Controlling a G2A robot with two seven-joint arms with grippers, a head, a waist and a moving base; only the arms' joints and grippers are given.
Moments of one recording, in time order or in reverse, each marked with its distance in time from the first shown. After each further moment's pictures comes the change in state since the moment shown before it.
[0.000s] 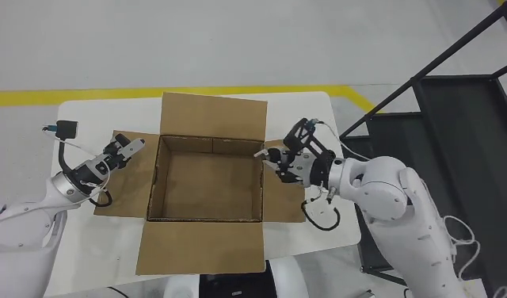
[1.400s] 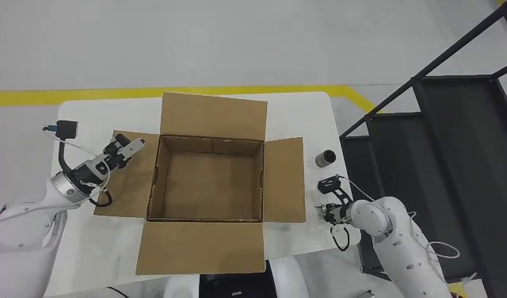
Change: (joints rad) left arm 0.000 0.000 0.000 0.000 0.000 0.000 0.000; right arm -0.264 -0.017 0.207 0.525 -0.352 0.011 0.049
